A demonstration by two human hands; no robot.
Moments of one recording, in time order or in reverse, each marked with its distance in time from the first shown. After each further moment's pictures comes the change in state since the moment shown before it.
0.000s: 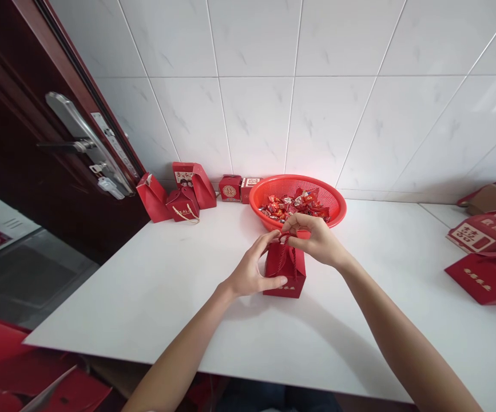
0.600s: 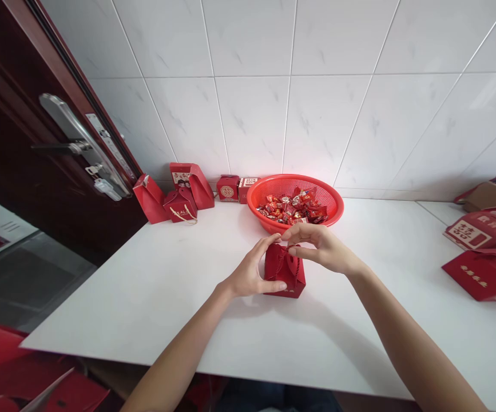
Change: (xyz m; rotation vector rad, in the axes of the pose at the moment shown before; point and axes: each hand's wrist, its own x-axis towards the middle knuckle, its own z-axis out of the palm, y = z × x) left_hand 0.000 -0.007 0.001 0.037 -0.072 -0.034; right_hand -0.021 0.000 -0.013 0.240 -0.174 0.092
